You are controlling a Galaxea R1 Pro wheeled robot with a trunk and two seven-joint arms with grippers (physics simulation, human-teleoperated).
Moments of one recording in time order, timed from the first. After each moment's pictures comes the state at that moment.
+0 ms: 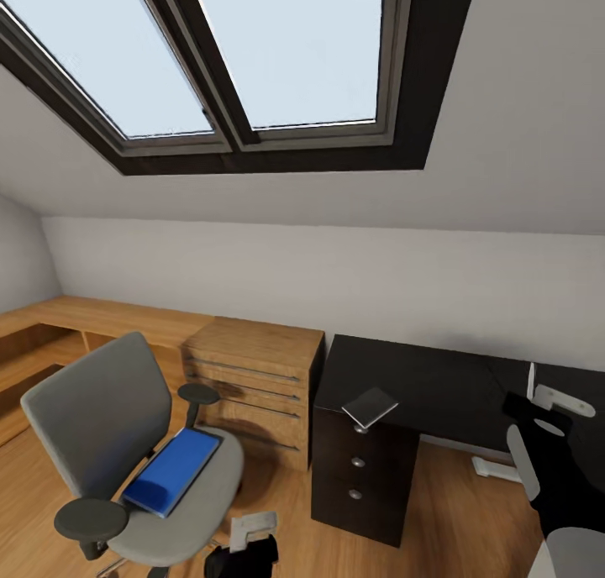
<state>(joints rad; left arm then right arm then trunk) -0.02 -0.17 -0.36 -1.20 0.29 0.39 0.60 -0.52 -0.20 -0.34 -1.02 -0.14 0.29 -0.37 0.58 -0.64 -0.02</state>
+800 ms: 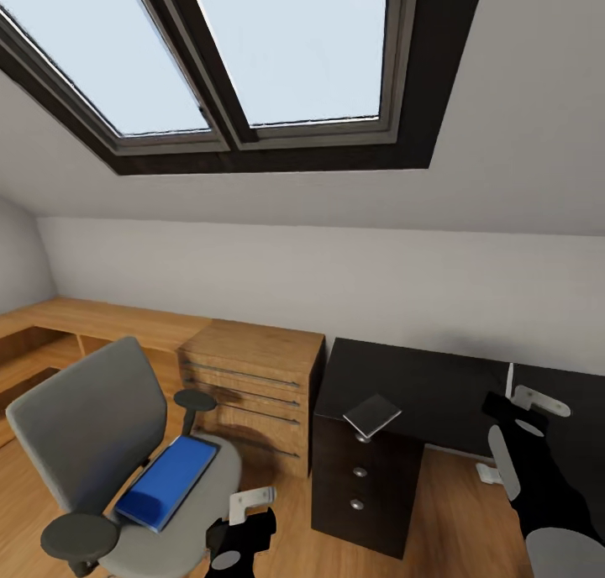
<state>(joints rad) -0.07 -0.16 -0.36 -1.21 0.29 0.38 0.59 -0.52 -0.13 -0.34 -1.04 -0.13 0.29 -0.36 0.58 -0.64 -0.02</state>
